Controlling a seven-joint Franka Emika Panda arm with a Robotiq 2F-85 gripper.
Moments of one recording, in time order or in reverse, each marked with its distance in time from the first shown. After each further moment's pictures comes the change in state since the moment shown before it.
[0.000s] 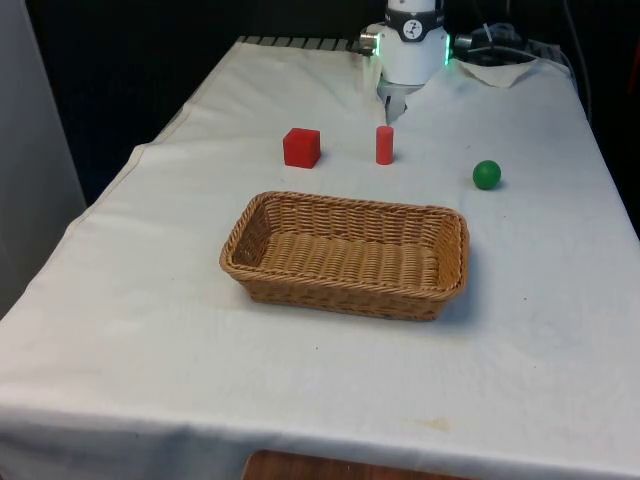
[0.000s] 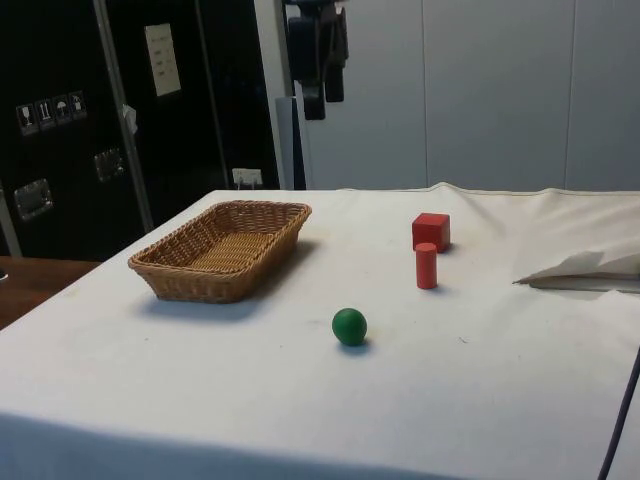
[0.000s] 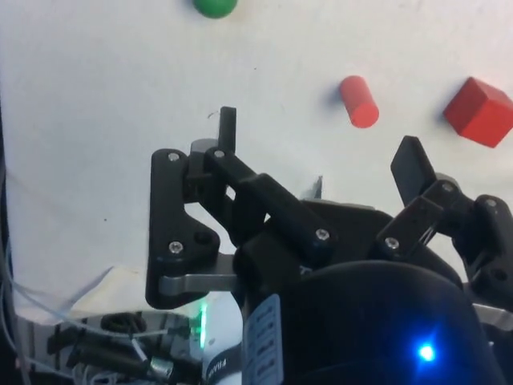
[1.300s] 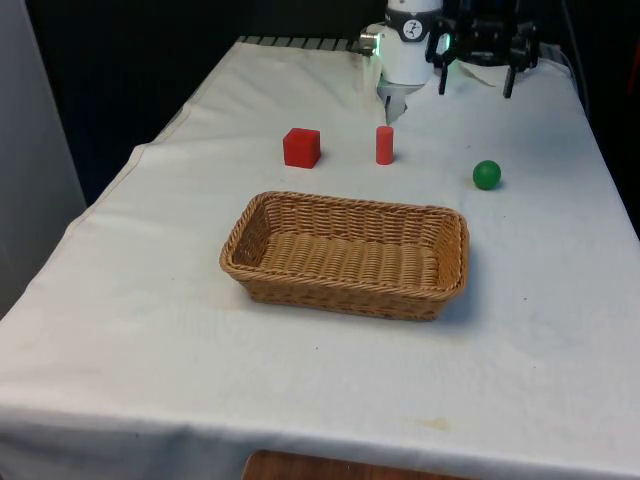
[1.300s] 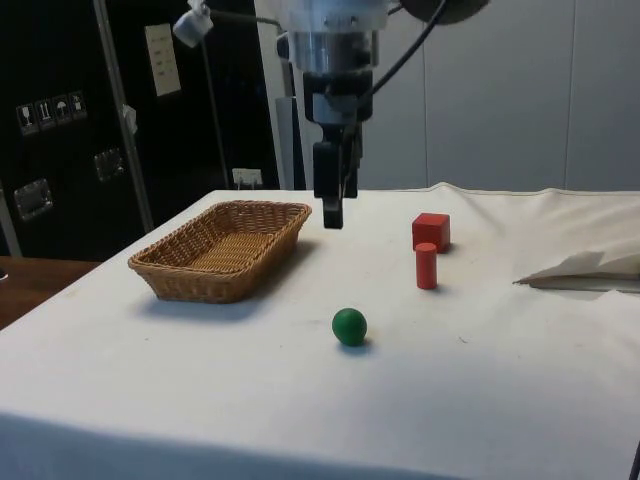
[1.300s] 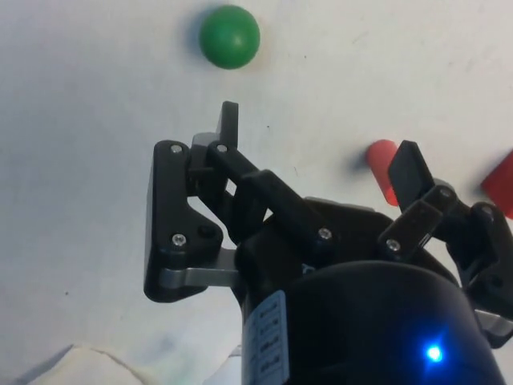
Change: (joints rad) arm -0.002 0.174 0.024 -0.194 -0.031 0.388 0.059
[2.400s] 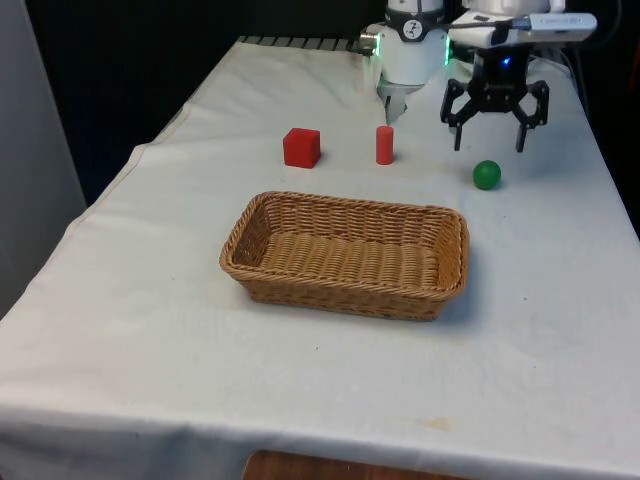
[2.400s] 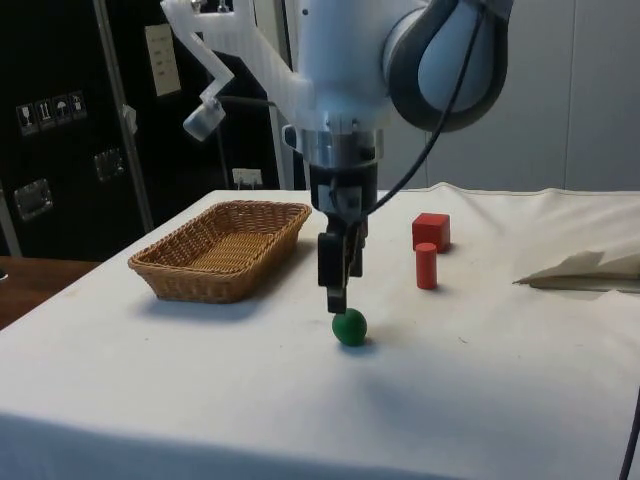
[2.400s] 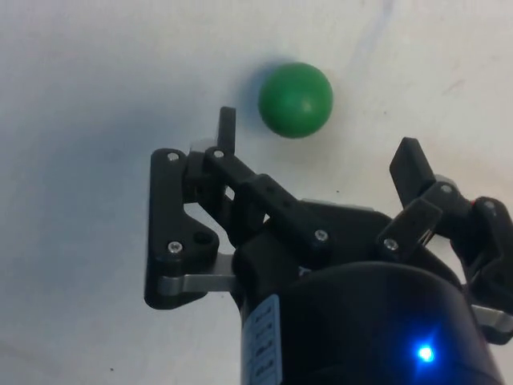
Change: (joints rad) arm 0.000 0.258 0.075 -0.016 0.188 0.272 -0.056
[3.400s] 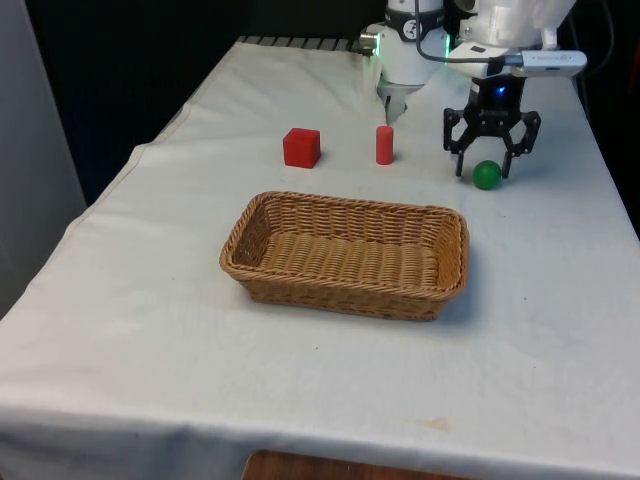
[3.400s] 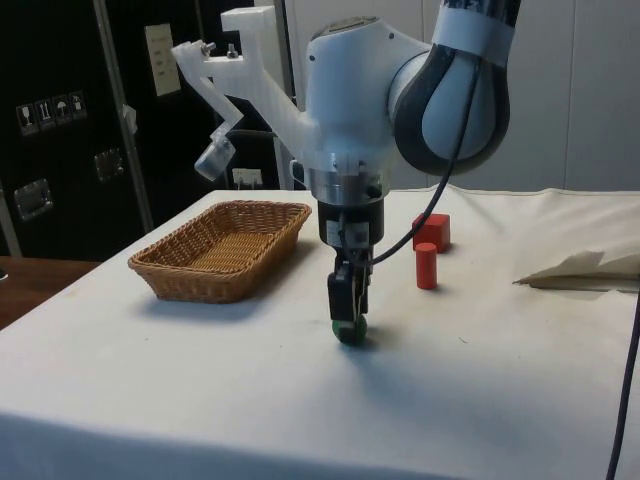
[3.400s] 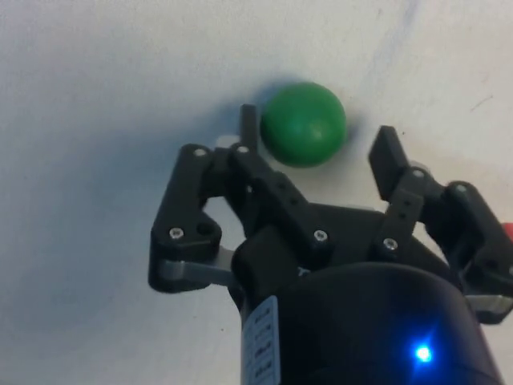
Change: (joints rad) arm 0.000 0.116 0.015 0.005 0.034 0.094 -0.016
